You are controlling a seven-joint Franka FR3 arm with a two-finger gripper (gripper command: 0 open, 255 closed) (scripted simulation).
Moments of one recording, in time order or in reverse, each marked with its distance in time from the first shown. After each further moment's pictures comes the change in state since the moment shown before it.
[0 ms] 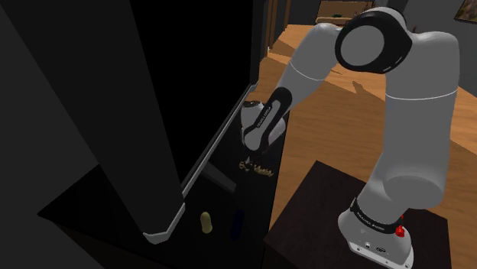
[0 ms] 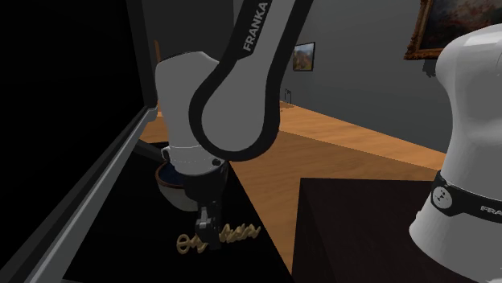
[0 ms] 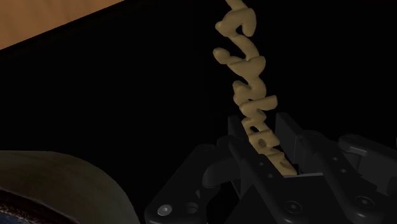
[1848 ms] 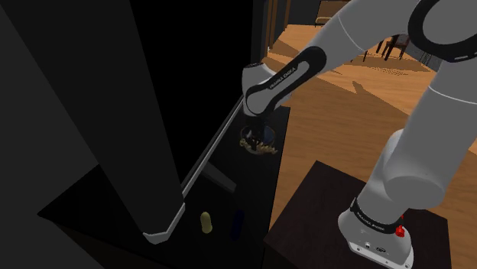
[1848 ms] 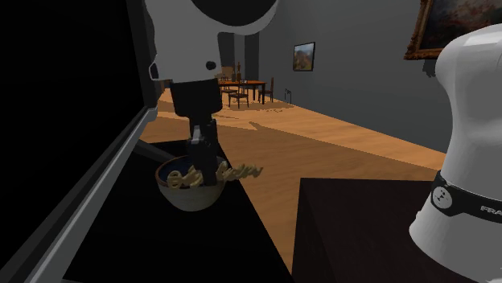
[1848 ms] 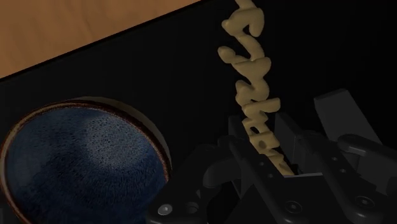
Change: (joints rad) arm 0.010 -0.351 -0.016 0.010 -0.041 -0.361 0.026
